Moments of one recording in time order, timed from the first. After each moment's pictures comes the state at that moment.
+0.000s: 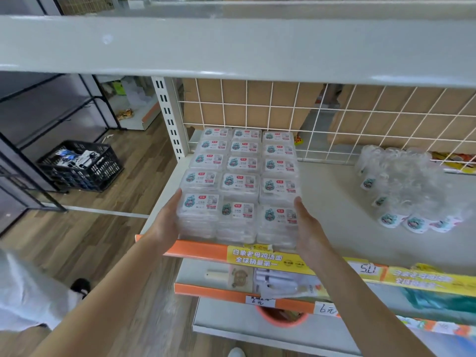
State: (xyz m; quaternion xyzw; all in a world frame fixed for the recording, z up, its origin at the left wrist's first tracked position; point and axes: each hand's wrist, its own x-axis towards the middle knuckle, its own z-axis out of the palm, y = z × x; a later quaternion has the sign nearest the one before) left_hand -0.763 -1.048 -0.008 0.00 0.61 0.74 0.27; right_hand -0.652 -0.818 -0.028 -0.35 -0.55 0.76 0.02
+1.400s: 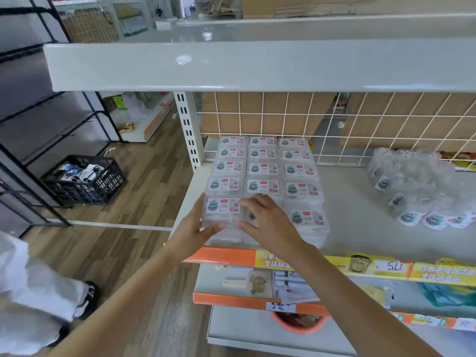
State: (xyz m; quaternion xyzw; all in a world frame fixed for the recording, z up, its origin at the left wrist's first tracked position) left_hand -0.767 -1.089 -0.007 0.29 0.82 0.47 0.15; right_hand -0.691 -0.911 0.007 0.03 -0.97 0.21 0.15
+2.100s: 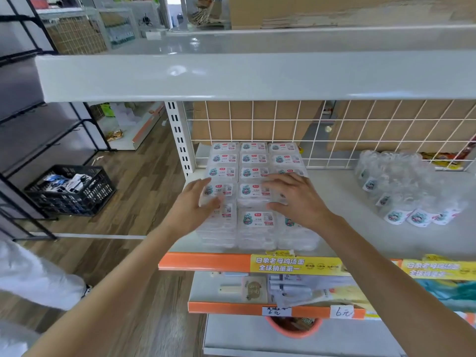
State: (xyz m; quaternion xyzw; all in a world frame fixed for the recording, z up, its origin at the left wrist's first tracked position) left_hand -0.792 -1.066 0.039 0.31 0.89 0.33 0.07; right_hand -0.698 -0.832 0.030 -0.01 -0.99 0.08 0.13
